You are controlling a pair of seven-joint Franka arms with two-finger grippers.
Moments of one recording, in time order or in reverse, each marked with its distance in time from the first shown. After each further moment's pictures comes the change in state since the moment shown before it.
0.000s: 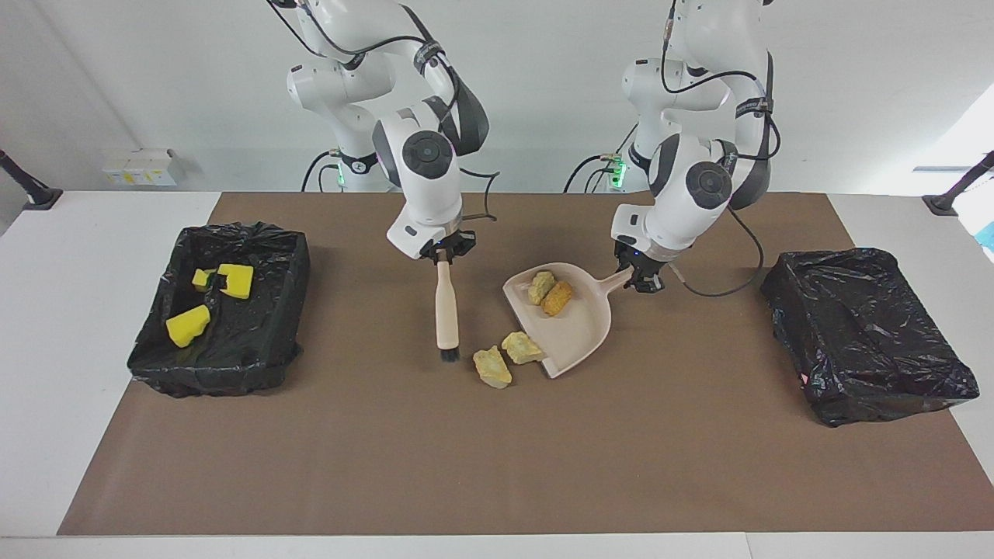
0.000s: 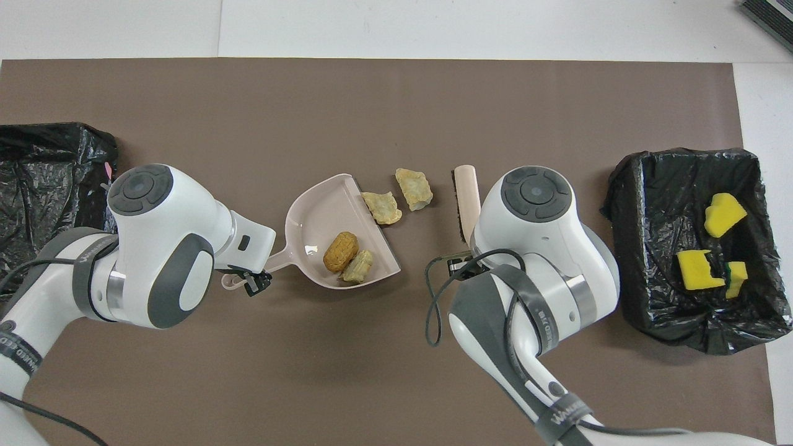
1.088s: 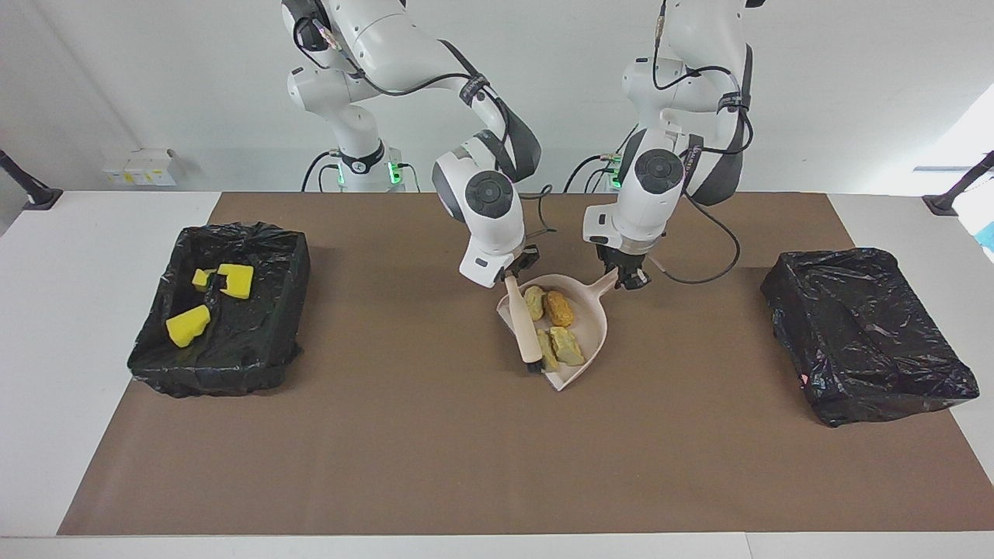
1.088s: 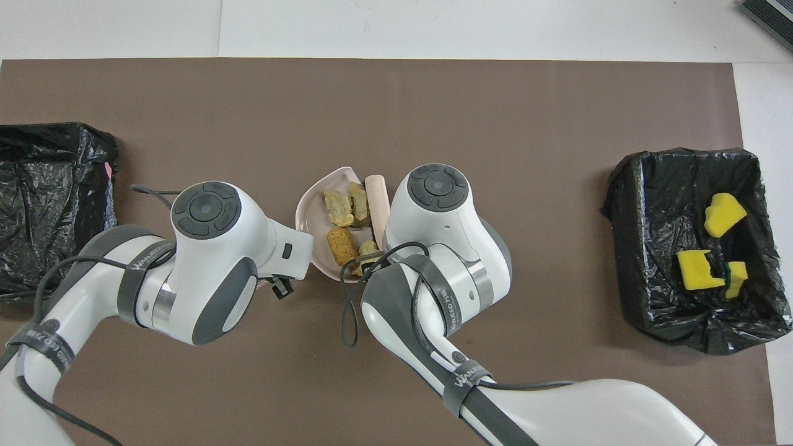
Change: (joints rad) left arm -0.100 -0.001 -0.012 0.007 0.154 0.029 -0.204; right arm 0.160 0.205 0.033 0.178 0.243 0.074 0.029
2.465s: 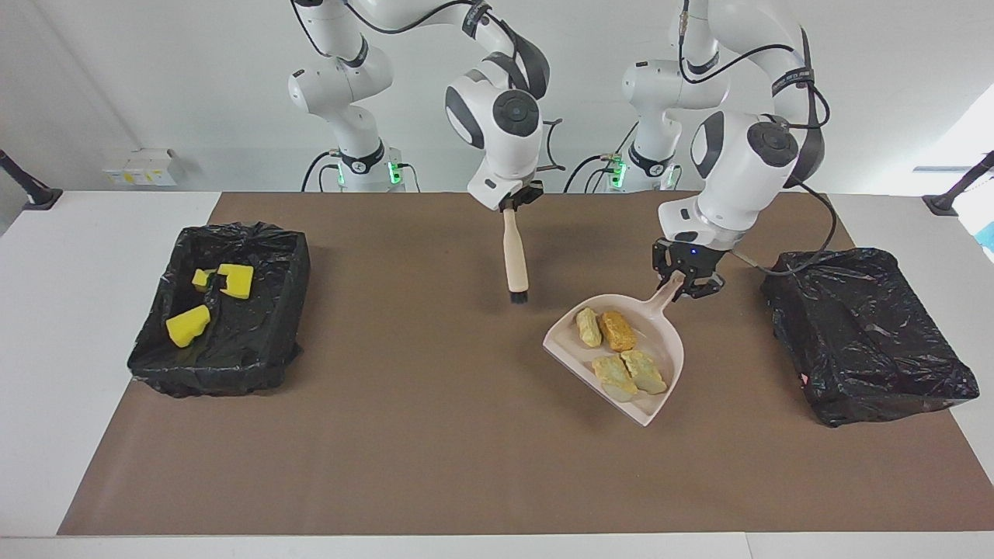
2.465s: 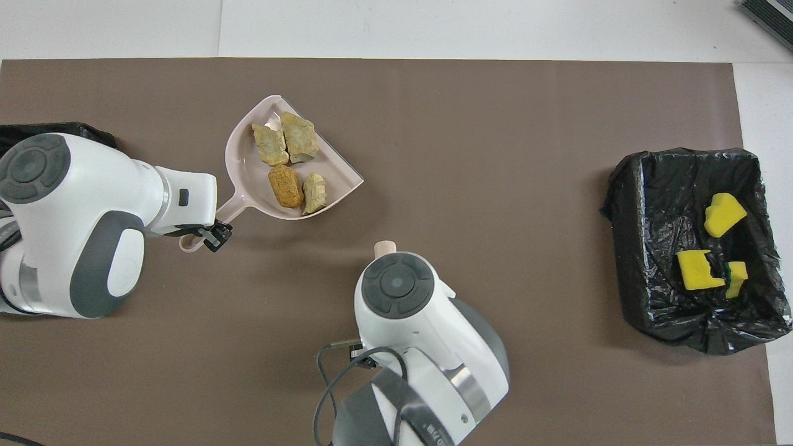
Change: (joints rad) left arm 0.221 -0.055 0.015 0.101 -0.100 0.003 0.074; right arm 0.173 -0.263 0.006 -0.203 -0.023 -0.165 0.312
